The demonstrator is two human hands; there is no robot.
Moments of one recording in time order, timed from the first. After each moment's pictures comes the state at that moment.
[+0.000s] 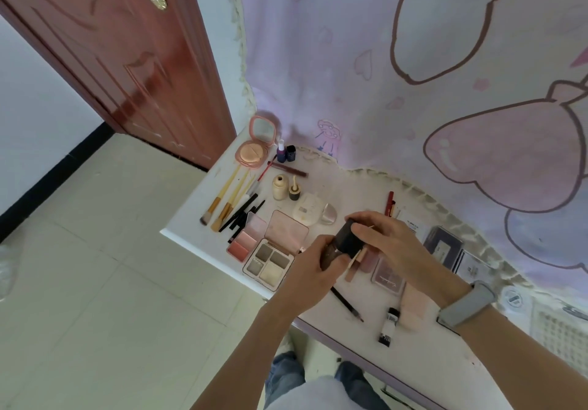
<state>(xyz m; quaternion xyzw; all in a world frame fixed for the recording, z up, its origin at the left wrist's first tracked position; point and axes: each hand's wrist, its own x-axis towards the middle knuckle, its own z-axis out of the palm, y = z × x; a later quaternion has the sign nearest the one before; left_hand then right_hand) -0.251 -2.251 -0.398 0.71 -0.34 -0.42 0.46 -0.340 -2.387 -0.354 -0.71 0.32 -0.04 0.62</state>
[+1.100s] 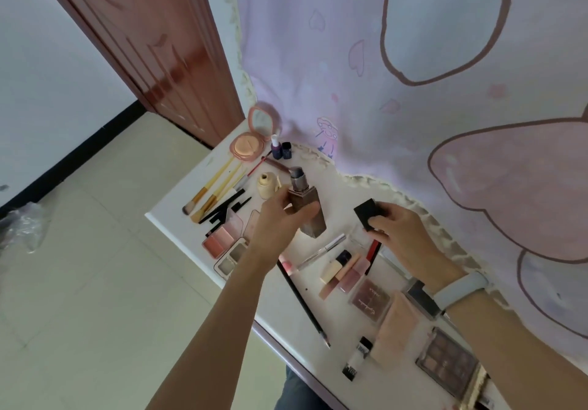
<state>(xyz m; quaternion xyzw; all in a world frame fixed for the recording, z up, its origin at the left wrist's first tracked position) -0.217 -2.324 -0.386 0.72 -0.12 -0.33 0.59 -0.335 -2.489 -0.412 -0.58 0.42 -0.04 0.70</state>
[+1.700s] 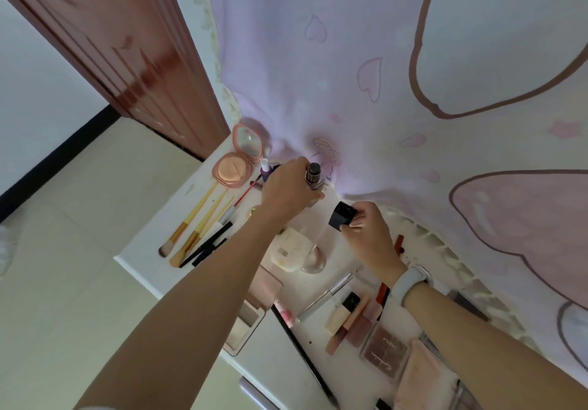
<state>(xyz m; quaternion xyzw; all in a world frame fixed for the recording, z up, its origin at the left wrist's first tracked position) -0.104 -2.422 -0.425 0.89 -0.31 -0.23 0.24 -0.253 -2.499 -0.483 -0.76 0.40 -0.09 0.51</state>
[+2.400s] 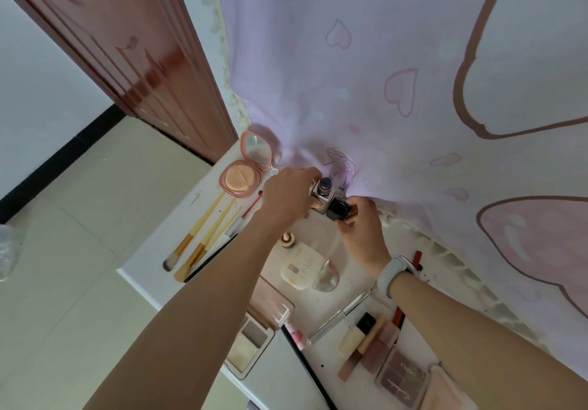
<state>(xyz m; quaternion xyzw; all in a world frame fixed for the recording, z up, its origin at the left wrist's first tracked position) -0.075 -2.419 -0.443 0.89 -0.40 -0.17 0.13 -0.205 -2.502 -0.506 -0.80 0.36 -0.12 0.46</state>
